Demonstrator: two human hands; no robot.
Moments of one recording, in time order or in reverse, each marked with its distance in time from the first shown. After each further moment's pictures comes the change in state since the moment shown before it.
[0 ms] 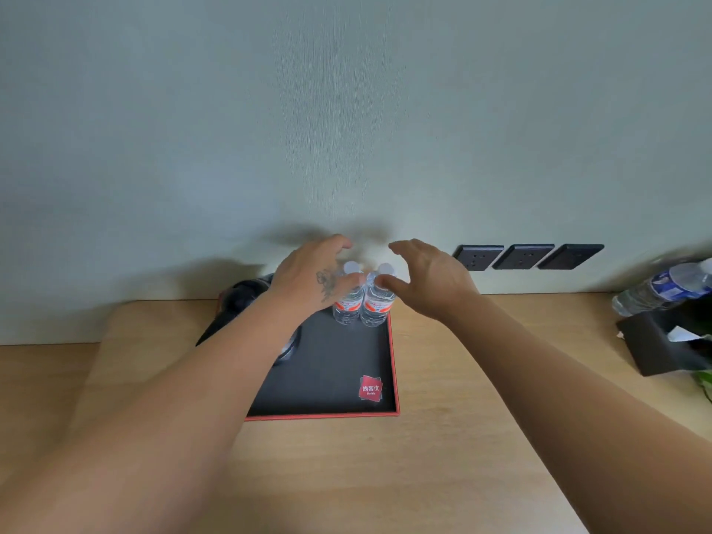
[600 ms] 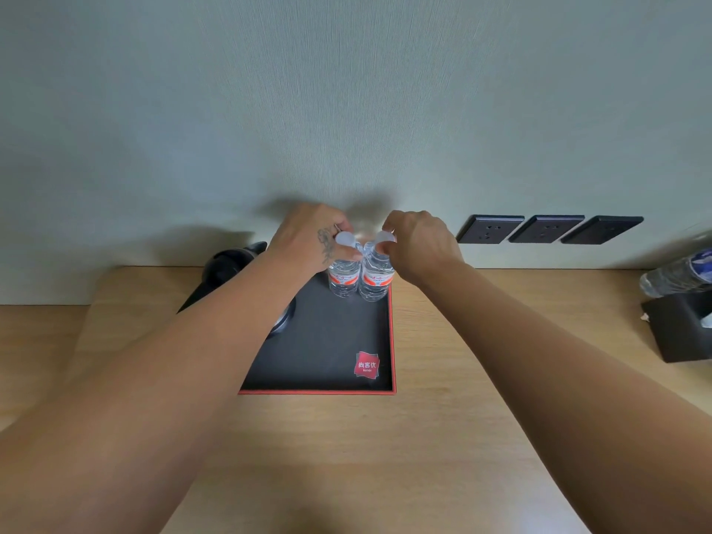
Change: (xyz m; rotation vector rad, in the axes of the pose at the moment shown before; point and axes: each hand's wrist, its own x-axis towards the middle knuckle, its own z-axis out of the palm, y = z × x) left_hand 0.043 -0.010 0.028 -0.056 -0.059 -0.092; right_hand 0.044 0.004 0.031 -0.025 -0.059 0.103
